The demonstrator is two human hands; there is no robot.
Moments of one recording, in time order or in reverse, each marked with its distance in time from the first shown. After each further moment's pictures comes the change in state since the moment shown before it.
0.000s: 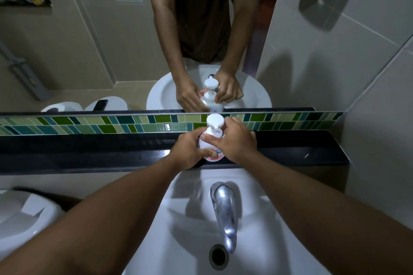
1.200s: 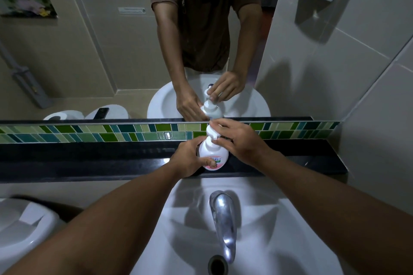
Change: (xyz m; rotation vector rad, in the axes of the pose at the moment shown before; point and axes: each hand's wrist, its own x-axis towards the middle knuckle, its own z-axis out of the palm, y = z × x) left_hand 0.004 0.000 0.000 -0.006 -0.025 0.001; right_hand 0.024 0.030 -0.023 0.100 0.025 -0.730
